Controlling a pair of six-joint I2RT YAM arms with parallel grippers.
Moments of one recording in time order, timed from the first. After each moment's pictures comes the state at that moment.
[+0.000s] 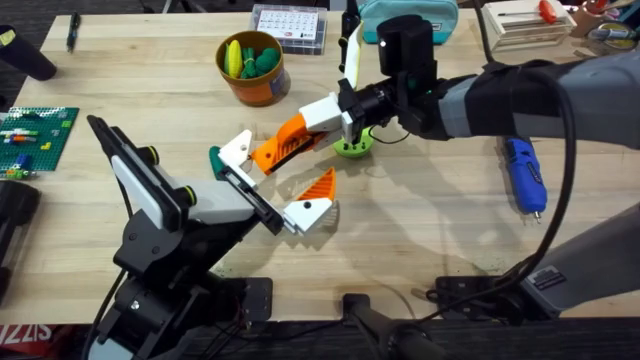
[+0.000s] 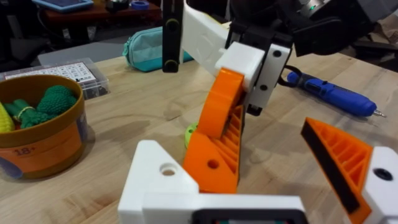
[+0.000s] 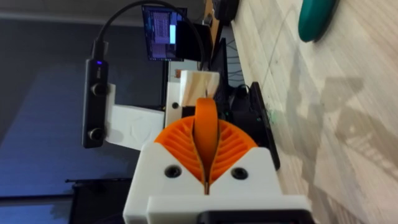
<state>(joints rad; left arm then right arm) -0.46 0.00 0.01 -0.07 0.31 -0.08 0.52 1.80 0.91 0.41 -1.36 0.98</state>
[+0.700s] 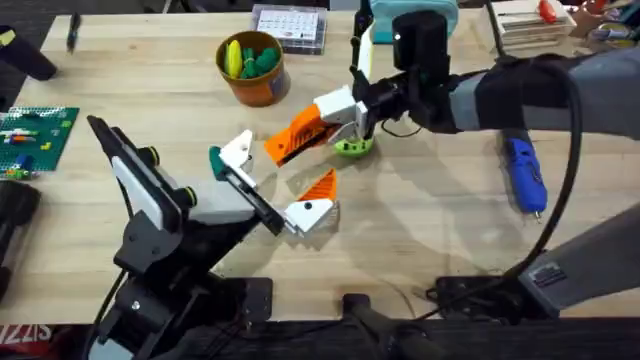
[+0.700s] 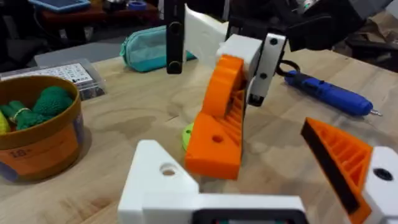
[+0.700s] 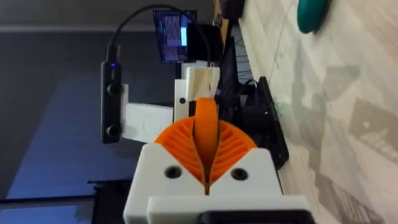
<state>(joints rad) -0.46 0.00 0.01 -0.06 0.31 -0.08 0.45 1.80 0.91 0.39 -1.44 1.03</state>
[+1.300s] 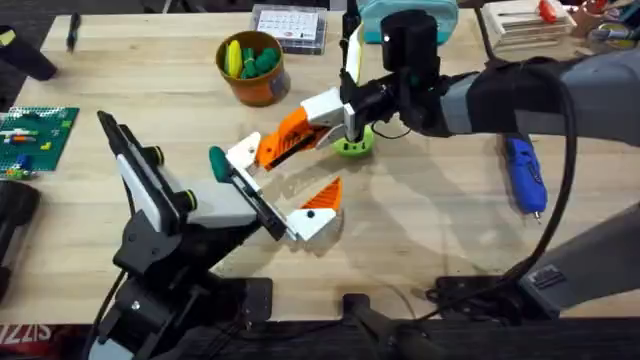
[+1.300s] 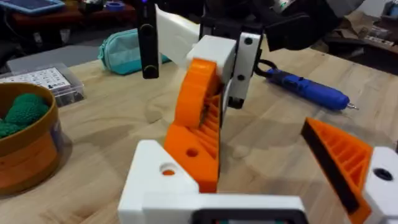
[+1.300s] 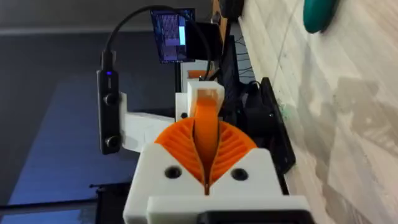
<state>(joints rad) -0.45 0.00 0.01 -0.06 0.40 -0.08 0.50 1.80 0.92 0.44 -1.40 1.10</state>
